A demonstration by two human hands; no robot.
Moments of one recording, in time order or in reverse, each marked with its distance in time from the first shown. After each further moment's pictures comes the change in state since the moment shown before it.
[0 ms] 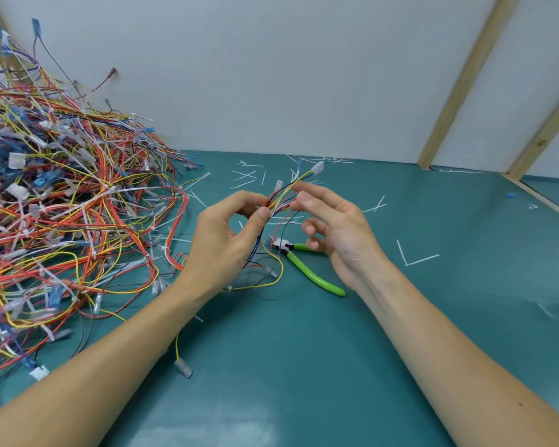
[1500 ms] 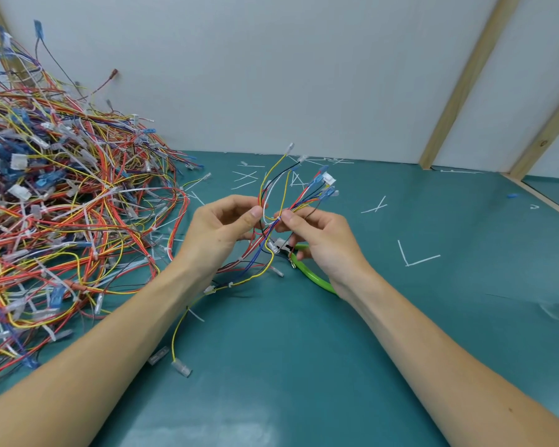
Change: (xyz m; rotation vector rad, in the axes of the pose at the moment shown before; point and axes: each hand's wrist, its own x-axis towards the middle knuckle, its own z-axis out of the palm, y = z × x) left_hand 0.010 -0.022 -0.003 -0.479 -0.081 -0.373; right_hand -0.004 0.012 0.017 -0.234 0.074 0.020
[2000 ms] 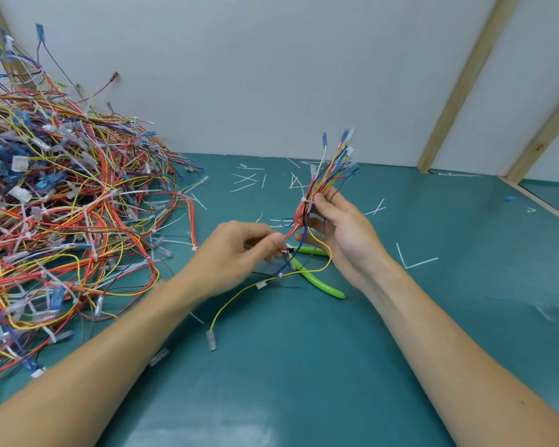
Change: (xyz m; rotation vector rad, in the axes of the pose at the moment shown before) left_hand -0.014 0.007 0.004 0.581 -0.317 0.147; right_hand 0.005 -0.019 -0.020 0.279 -0.097 0.024
